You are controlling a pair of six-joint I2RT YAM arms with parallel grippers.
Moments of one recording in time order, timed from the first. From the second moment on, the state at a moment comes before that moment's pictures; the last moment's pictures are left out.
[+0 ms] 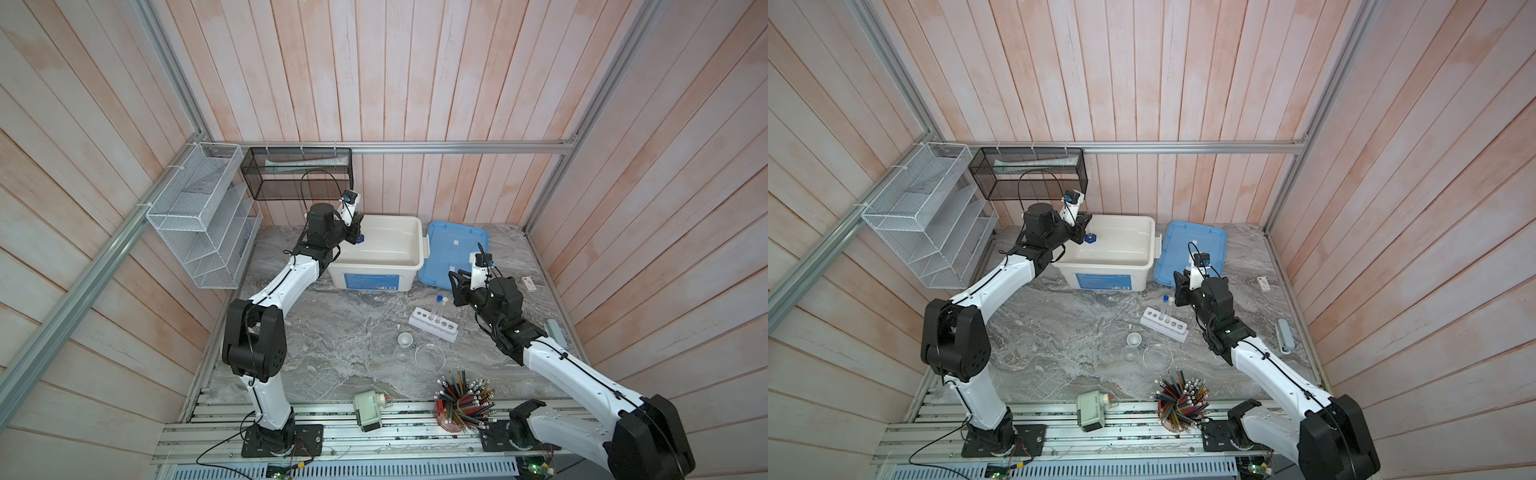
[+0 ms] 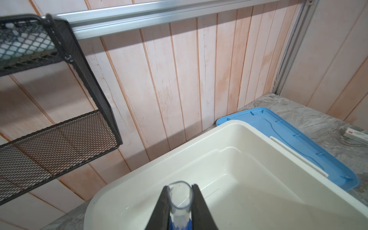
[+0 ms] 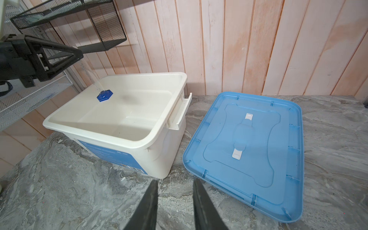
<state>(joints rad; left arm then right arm) -0.25 1.85 1.50 0.14 0.27 0.19 0.46 1.11 0.64 0.25 0.05 0.24</state>
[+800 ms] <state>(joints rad) -0.20 2.12 1.61 0.21 0.31 0.15 0.45 1.17 0.68 0.24 0.02 0.24</state>
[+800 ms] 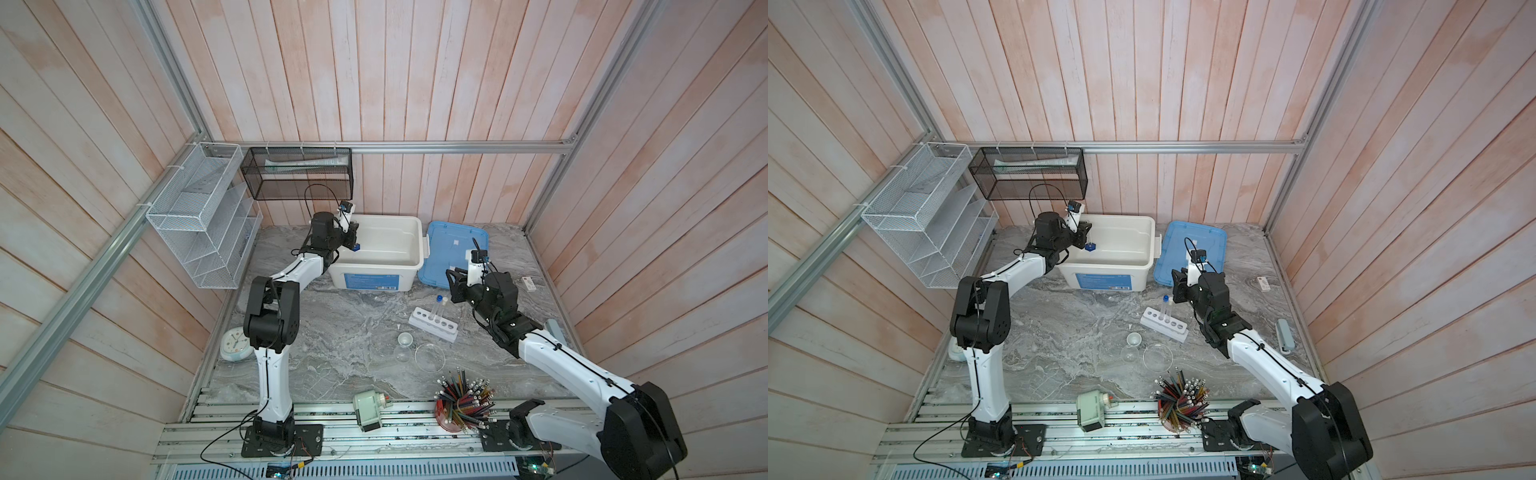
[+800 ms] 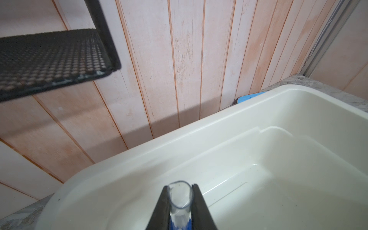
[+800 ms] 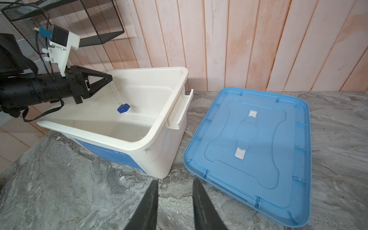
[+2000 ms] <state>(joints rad) -0.22 2.24 1.69 0.20 0.39 0.19 0.41 1.14 0.65 0.24 0.02 0.26</state>
